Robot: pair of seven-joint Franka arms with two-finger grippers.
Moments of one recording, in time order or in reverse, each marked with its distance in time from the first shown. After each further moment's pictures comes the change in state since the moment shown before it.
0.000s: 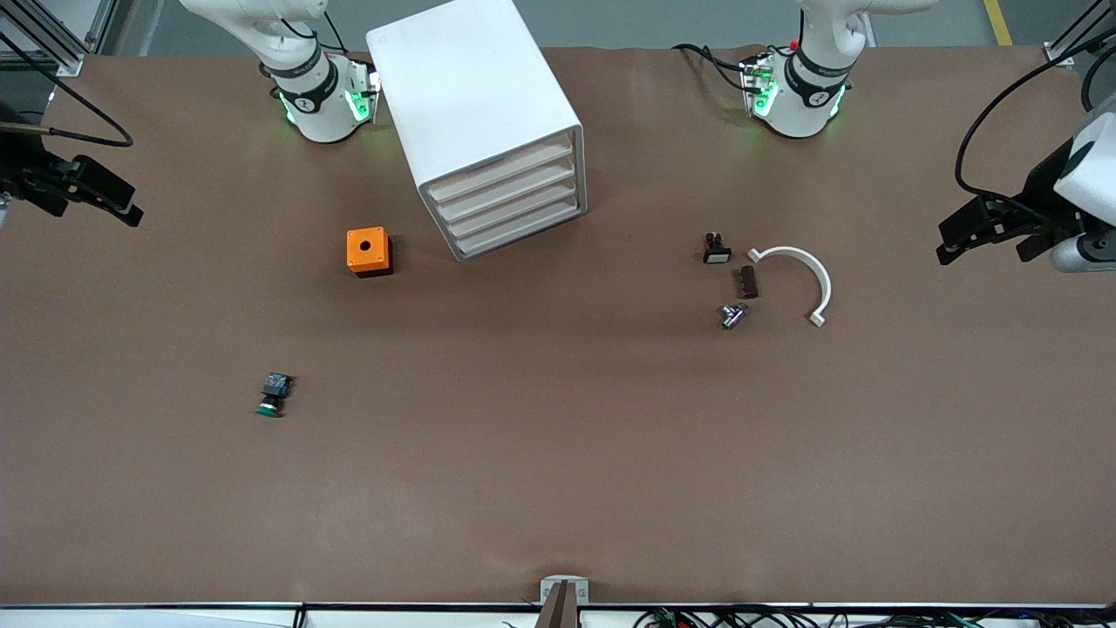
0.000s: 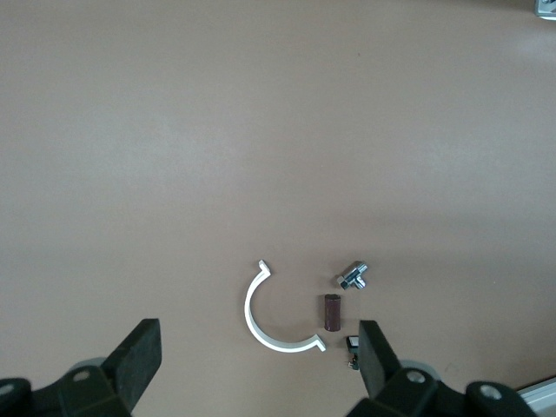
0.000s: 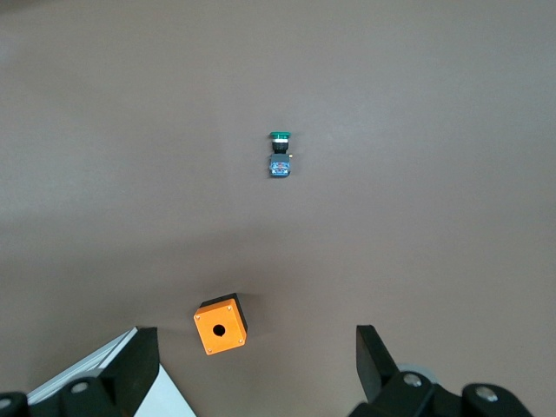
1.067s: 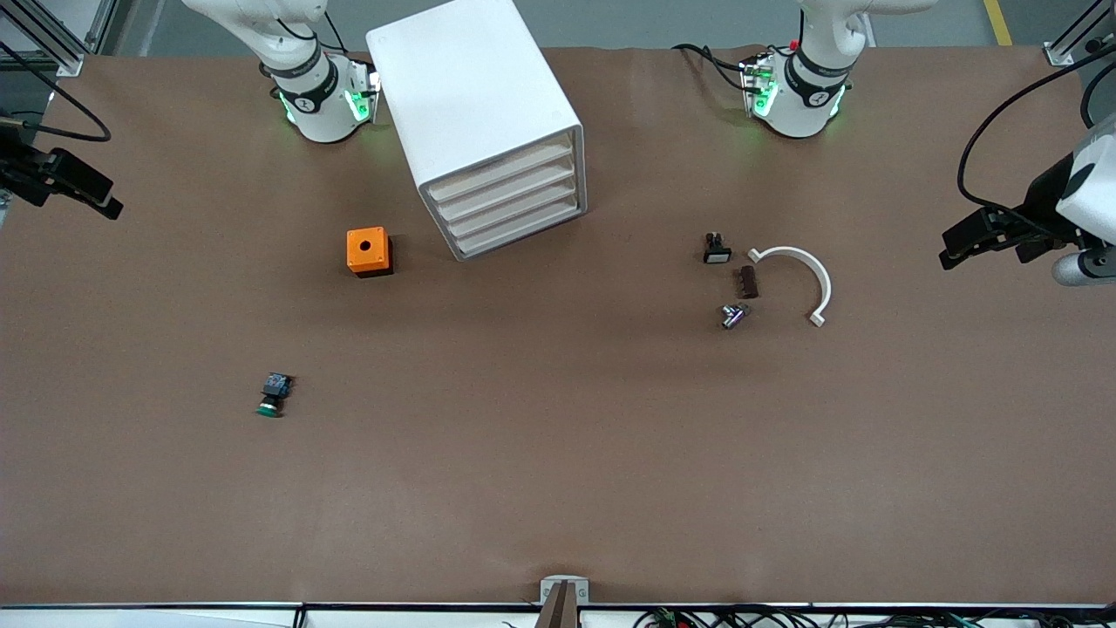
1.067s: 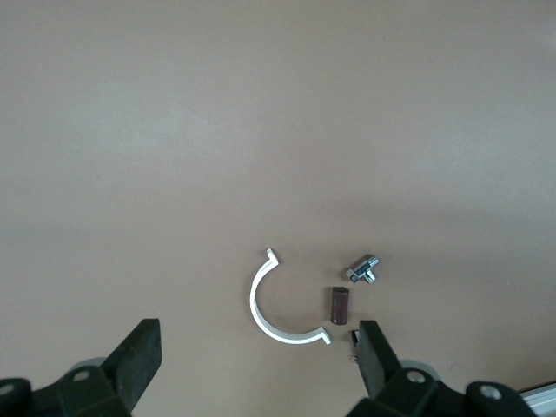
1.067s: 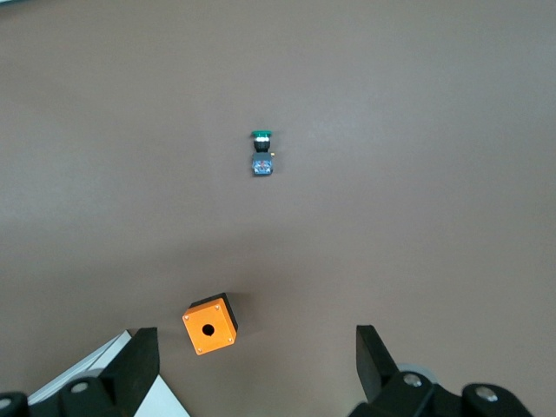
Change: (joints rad) left arm 0.004 -0.001 0.025 -0.041 -0.002 0.006 -0.023; right arm -0.106 -0.036 0.061 -0.022 0.000 -0.002 -0.008
